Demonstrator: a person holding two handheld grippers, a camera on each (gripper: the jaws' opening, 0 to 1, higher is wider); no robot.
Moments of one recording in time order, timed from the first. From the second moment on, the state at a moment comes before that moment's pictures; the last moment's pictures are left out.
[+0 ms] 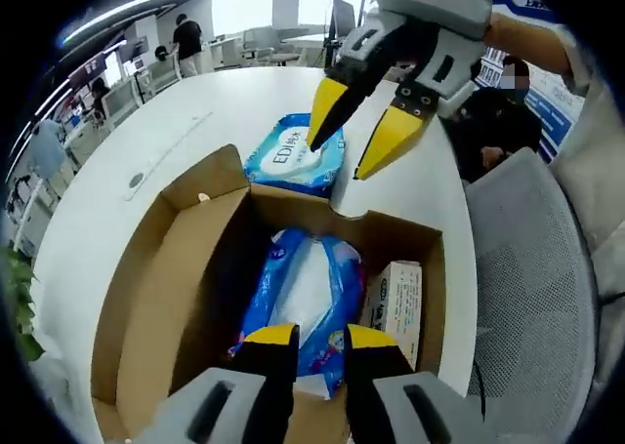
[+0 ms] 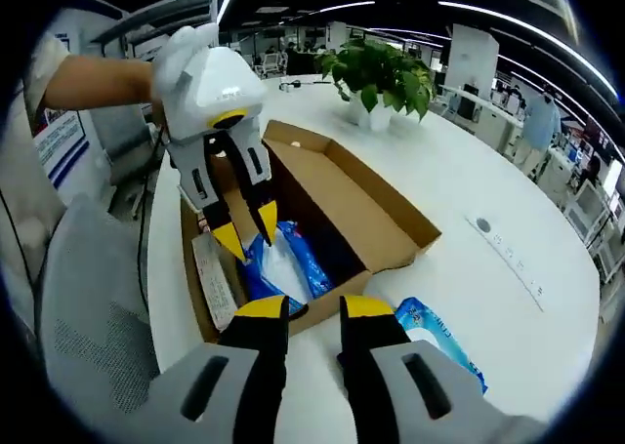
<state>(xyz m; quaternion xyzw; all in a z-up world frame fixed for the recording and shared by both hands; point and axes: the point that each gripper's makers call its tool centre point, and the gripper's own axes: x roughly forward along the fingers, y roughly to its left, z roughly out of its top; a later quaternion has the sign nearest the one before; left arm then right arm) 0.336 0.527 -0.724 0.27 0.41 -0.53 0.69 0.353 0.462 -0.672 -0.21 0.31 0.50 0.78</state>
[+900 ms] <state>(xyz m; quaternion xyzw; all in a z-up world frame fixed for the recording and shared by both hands) 0.332 0.542 -0.741 0.31 0.43 -0.54 0.65 0.366 0.514 -0.718 -0.24 0.33 0.52 0.75</state>
